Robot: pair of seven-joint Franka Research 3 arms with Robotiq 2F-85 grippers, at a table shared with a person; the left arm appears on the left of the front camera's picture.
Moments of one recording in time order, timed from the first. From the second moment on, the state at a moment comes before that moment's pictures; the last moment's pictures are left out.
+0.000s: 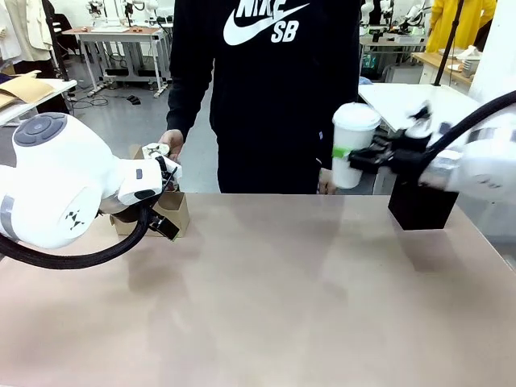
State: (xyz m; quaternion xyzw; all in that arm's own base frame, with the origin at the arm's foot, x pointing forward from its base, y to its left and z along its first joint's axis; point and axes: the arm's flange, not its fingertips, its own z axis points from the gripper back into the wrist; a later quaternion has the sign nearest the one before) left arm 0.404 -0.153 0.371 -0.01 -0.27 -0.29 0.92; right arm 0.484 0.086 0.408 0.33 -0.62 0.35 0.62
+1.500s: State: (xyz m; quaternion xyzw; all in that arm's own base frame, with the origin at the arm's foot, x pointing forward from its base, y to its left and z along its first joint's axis) left arm 0.404 -0.153 0.371 -0.01 -0.27 -0.29 0.92; right arm 0.381 0.098 0.542 0.38 -0.59 0.38 0.61
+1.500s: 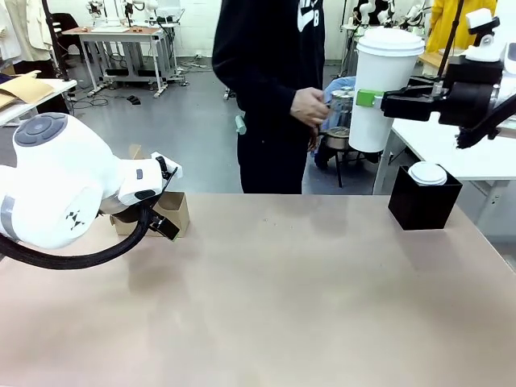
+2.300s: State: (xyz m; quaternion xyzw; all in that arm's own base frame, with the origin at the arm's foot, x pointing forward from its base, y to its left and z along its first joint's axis) left arm 0.405 -0.145 0.385 -0.01 -0.27 -0.29 0.92; right arm 0.381 0.099 0.541 0.38 -0.59 0.38 0.61
